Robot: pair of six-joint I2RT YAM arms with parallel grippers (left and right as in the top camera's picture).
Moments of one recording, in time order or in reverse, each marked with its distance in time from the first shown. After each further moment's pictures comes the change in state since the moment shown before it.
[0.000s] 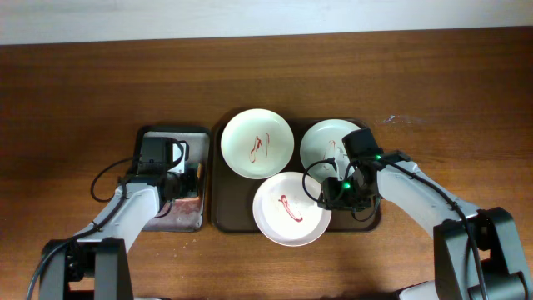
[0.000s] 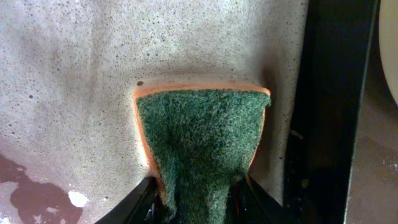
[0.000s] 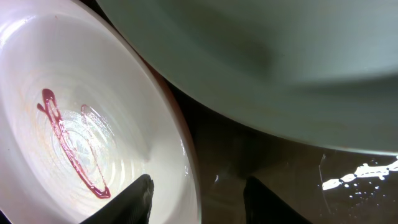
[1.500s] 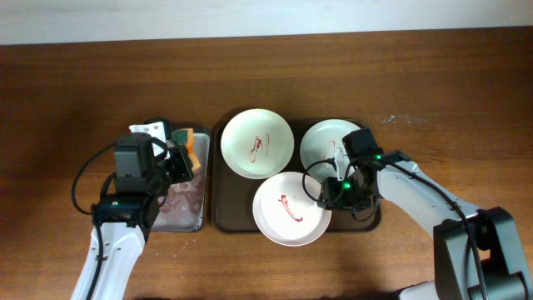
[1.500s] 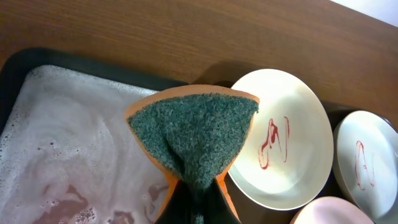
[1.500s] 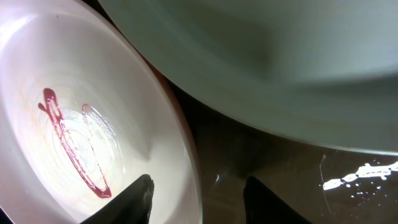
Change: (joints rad) left arm 0.000 -0.398 0.002 0.048 0.083 -0.202; right arm 0.000 0.000 0.000 0.000 -0.003 0.000
